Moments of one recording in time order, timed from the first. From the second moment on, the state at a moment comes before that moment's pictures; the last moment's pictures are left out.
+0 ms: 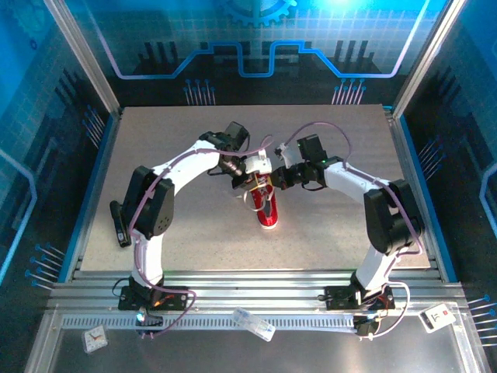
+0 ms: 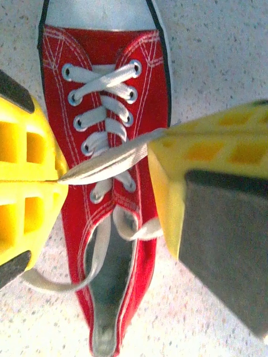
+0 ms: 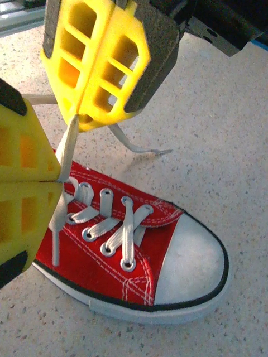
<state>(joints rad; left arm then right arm) -0.48 2.00 1.63 -0.91 0.53 0.75 0.36 1.73 1.11 -0.29 -0.63 0.06</state>
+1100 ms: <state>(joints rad) -0.49 1.94 1.65 -1.27 0.69 0.94 0.33 1.73 1.11 -0.33 -0.47 -0.09</state>
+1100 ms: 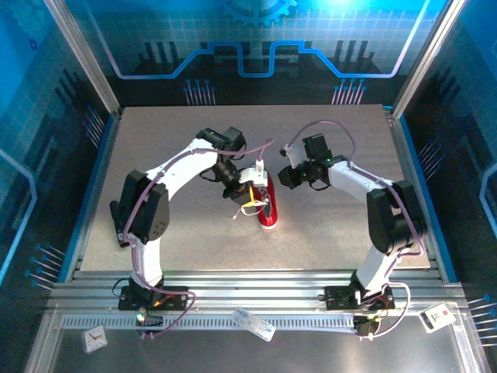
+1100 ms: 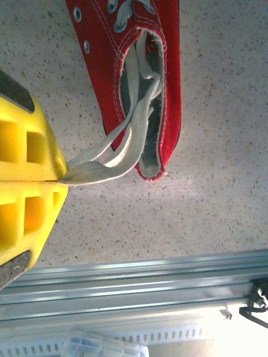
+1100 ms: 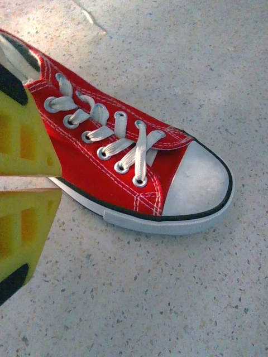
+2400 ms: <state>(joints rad) -0.49 2.11 1.83 -1.40 0.80 0.90 0.53 1.49 0.77 -0.12 -0.42 0.03</state>
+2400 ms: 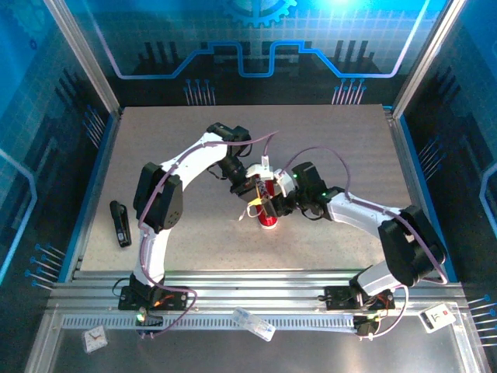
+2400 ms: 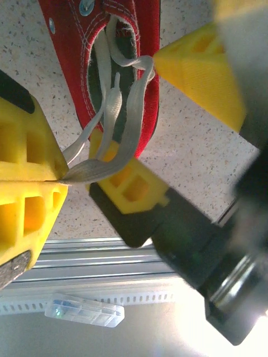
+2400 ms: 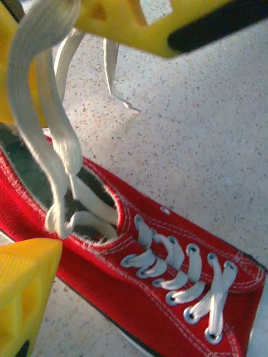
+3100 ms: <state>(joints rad) -0.47 2.11 1.85 -1.37 0.81 0.83 0.59 1.30 0.65 -0.01 -0.31 -0.08</state>
